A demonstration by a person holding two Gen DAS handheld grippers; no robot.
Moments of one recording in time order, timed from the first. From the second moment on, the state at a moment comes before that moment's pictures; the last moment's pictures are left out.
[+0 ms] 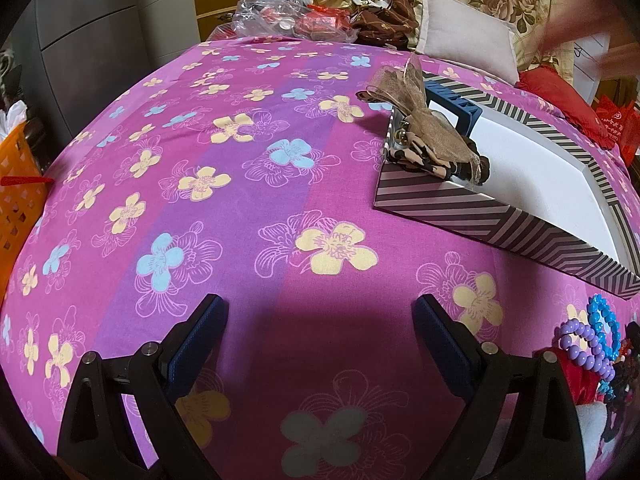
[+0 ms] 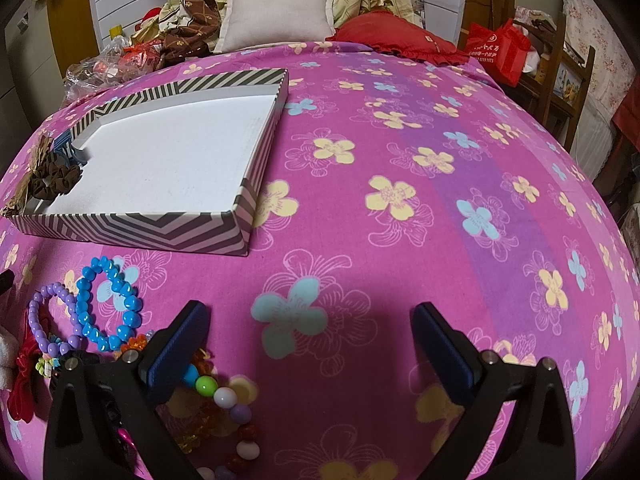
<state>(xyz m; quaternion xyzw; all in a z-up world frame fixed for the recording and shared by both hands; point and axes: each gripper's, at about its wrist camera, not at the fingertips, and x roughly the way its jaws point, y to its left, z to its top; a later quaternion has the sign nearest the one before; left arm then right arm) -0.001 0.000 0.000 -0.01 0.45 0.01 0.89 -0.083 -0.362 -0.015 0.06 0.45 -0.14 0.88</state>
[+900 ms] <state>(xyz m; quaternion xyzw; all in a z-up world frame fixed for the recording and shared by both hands) -0.004 0.002 -0.001 -0.01 0.45 0.01 0.89 -0.084 -0.362 -0.016 0.06 0.45 -0.13 0.88</state>
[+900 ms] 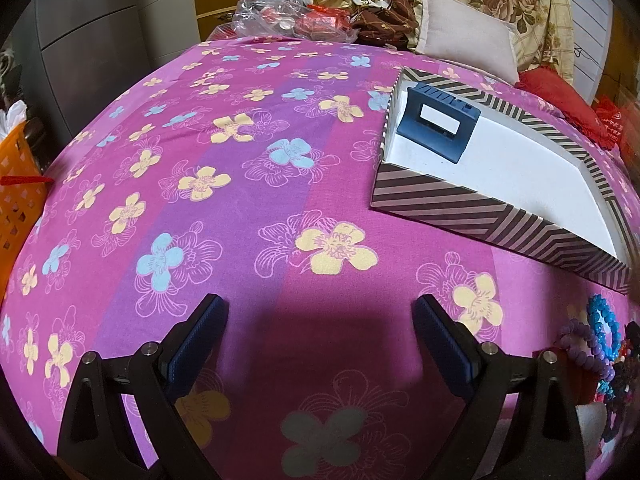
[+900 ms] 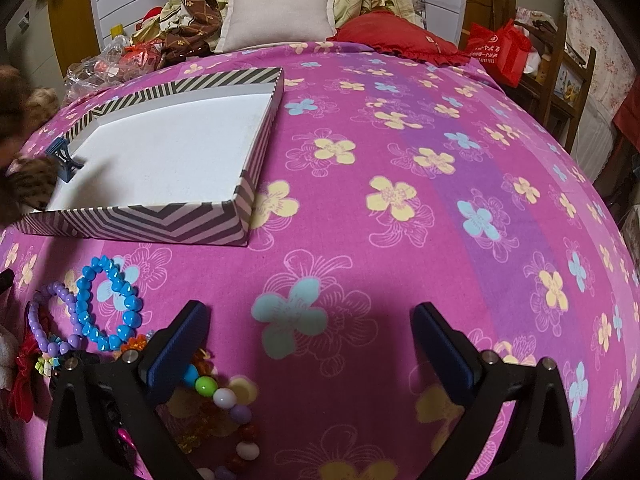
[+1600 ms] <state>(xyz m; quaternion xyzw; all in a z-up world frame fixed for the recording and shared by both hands) -0.004 0.002 -0.001 -0.01 0.45 0.01 0.89 -0.086 -0.368 -0.011 0.04 0.48 -0.08 0.87</state>
